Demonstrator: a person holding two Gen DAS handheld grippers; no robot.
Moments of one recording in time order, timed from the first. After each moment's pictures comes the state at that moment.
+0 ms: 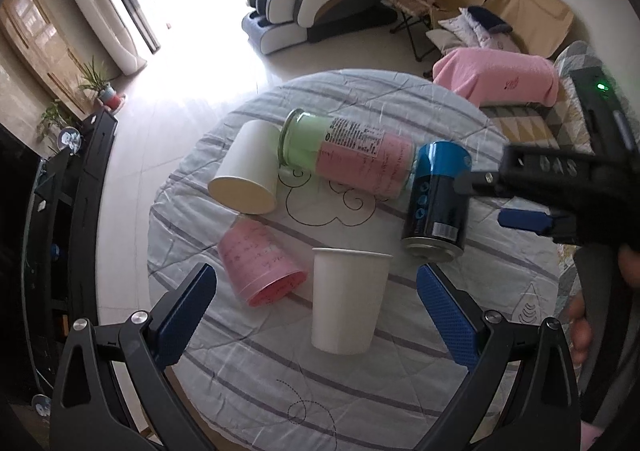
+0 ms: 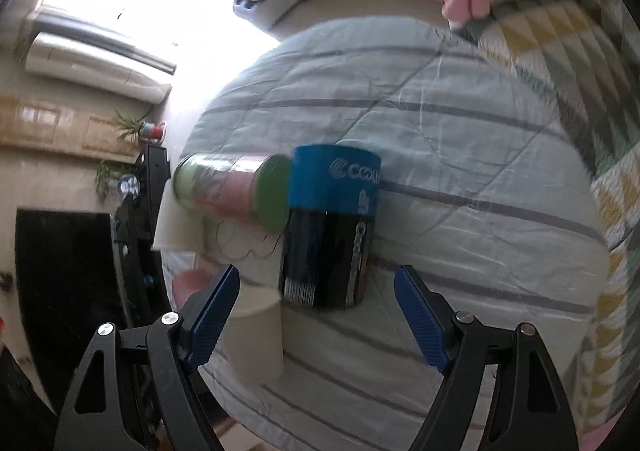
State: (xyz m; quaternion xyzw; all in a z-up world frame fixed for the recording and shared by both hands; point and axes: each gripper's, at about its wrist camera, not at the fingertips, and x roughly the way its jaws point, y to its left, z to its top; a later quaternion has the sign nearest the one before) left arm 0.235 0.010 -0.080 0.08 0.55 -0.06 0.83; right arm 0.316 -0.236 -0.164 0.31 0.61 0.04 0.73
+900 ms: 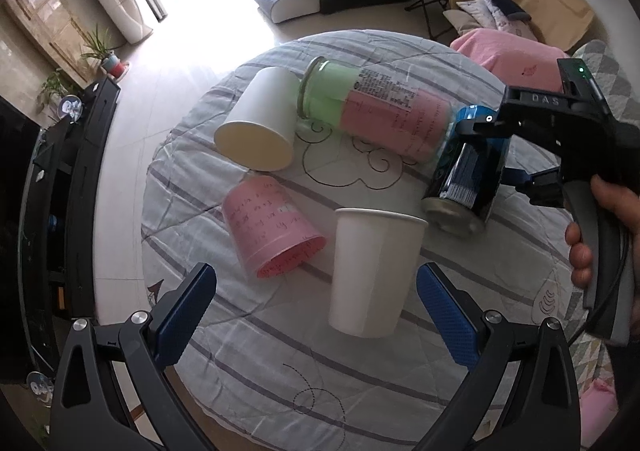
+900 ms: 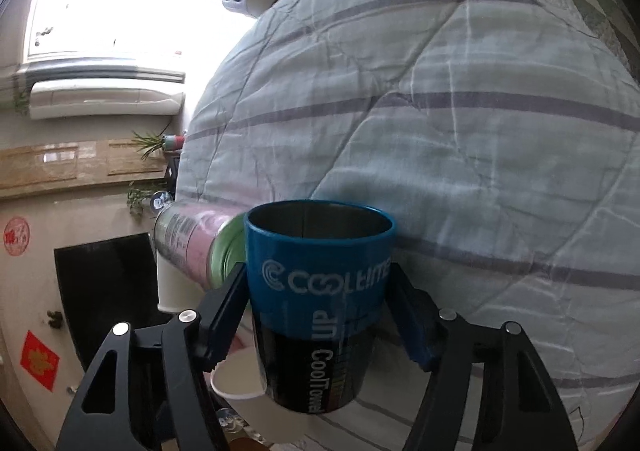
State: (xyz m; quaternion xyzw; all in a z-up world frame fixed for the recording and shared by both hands) left arm 0.230 0.031 -0.109 0.07 0.59 -0.05 0.80; right arm 0.367 -0.241 -0.234 0.41 0.61 0.07 0.67
